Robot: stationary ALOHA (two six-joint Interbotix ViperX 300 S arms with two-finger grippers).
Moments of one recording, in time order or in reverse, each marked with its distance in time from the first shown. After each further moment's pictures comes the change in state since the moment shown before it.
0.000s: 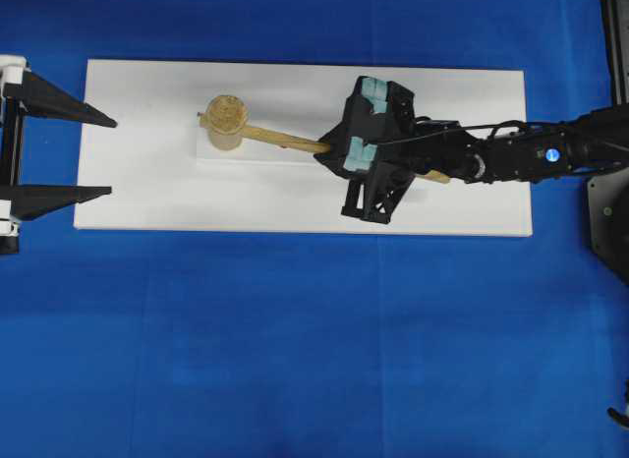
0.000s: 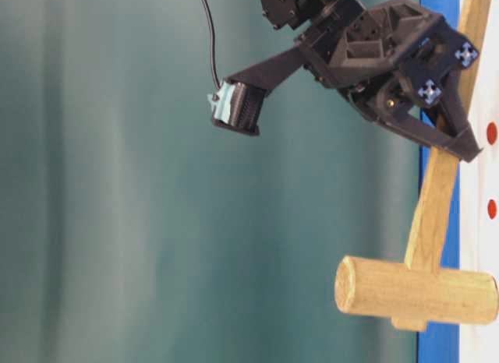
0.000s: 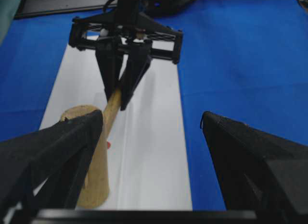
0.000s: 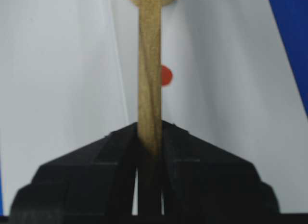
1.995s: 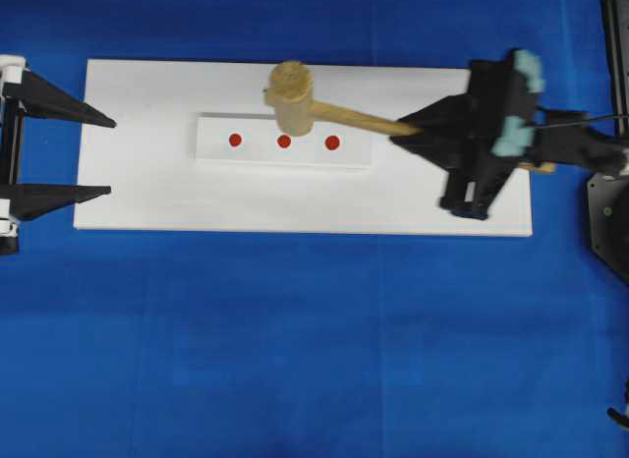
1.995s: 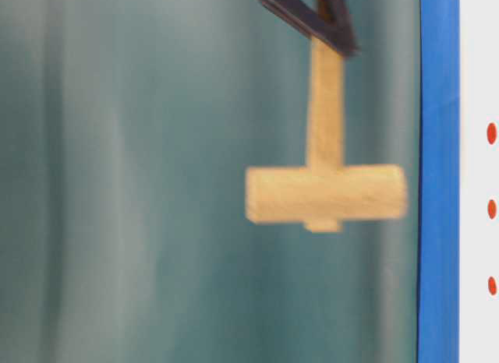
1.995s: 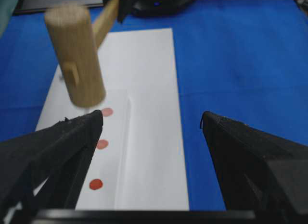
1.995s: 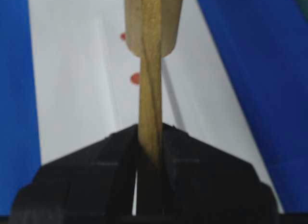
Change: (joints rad) left arm 0.000 -0.005 0.000 0.000 0.005 -0.015; right arm 0.035 -0.525 0.285 0.052 -0.029 -0.028
